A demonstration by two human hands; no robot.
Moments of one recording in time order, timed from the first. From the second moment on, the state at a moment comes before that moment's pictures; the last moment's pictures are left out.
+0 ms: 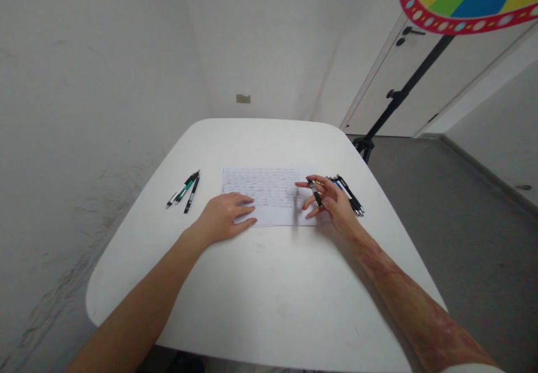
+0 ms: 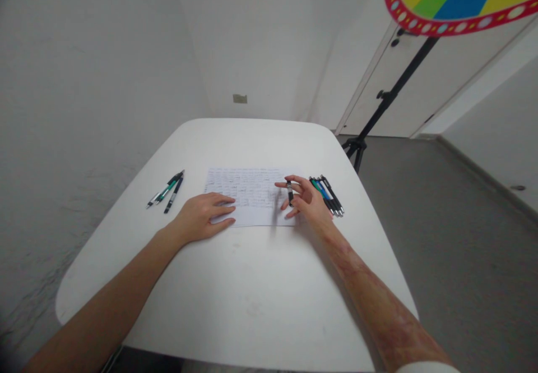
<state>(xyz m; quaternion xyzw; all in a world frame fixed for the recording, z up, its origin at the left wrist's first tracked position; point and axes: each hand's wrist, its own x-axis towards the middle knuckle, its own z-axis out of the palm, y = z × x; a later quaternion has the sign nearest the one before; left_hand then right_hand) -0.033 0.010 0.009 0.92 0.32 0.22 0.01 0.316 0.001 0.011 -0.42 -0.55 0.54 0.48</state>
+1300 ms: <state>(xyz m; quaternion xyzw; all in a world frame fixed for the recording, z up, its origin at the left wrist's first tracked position) -0.037 0.011 0.003 0.92 0.32 0.22 0.01 0.357 0.008 0.022 -0.79 -0.60 0.01 0.13</state>
